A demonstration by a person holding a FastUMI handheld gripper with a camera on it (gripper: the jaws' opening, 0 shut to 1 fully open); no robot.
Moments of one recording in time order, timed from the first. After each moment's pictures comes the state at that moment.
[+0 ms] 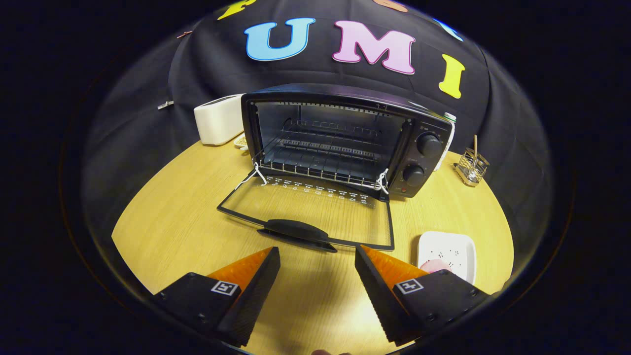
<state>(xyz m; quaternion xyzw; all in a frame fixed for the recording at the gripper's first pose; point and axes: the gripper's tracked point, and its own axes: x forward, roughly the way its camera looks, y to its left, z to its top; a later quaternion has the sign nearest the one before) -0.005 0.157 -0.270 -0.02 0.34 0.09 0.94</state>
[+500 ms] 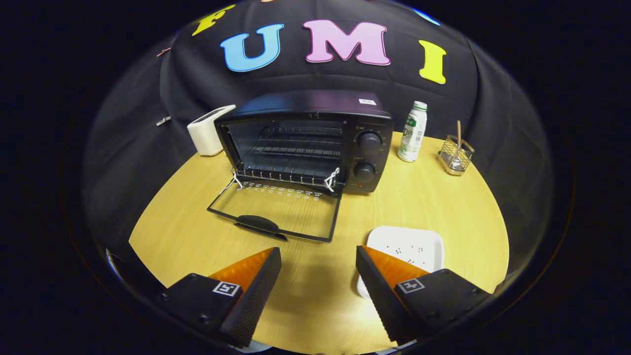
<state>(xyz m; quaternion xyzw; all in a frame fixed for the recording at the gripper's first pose) -0.015 0.058 -0.232 0.02 0.36 0.09 0.93</state>
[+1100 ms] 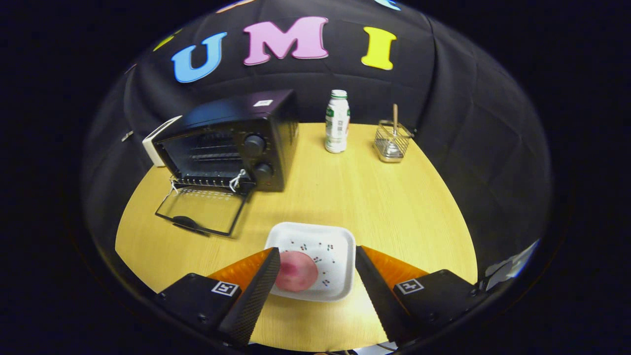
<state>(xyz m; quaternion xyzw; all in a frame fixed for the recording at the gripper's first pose) -0.017 -0.104 -0.250 0.04 0.40 -0.02 0.92</state>
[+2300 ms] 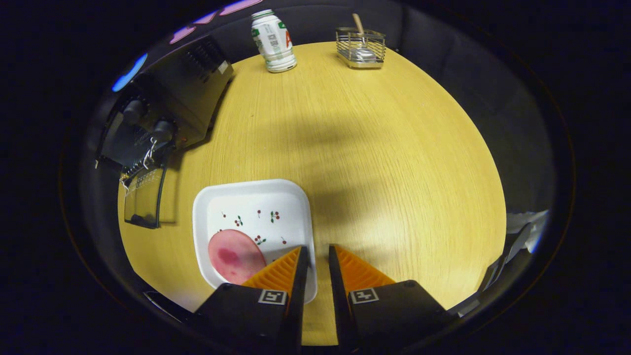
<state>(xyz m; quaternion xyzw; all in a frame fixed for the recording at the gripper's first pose) -0.015 -0.145 -0.367 0.15 0.59 -0.04 0.79</state>
